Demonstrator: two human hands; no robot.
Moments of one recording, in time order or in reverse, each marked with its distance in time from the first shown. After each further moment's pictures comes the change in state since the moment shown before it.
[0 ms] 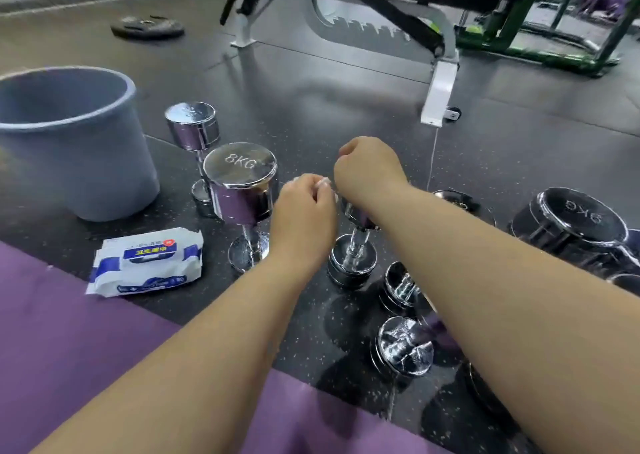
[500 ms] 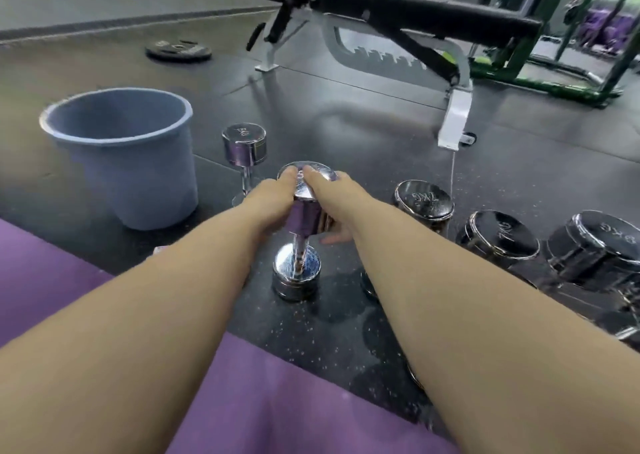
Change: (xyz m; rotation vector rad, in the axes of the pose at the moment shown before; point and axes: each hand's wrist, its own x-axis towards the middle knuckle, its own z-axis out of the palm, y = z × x) left_hand 0.068 -0.058 -0.095 -0.161 -0.230 -0.409; right_hand 0.001 -0.055 0.082 0.537 -0.247 0.154
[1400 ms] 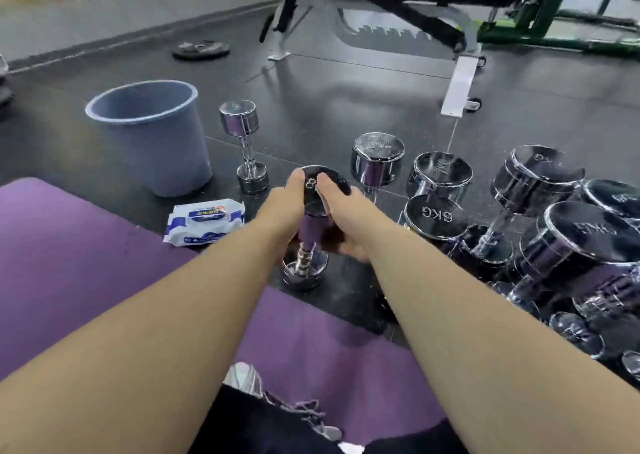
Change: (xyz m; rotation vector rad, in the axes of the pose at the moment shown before) left_hand -0.146 -0.014 0.078 -0.106 0.113 -0.060; right_hand -0.117 0.086 -0.059 0.278 -0.152 0.072
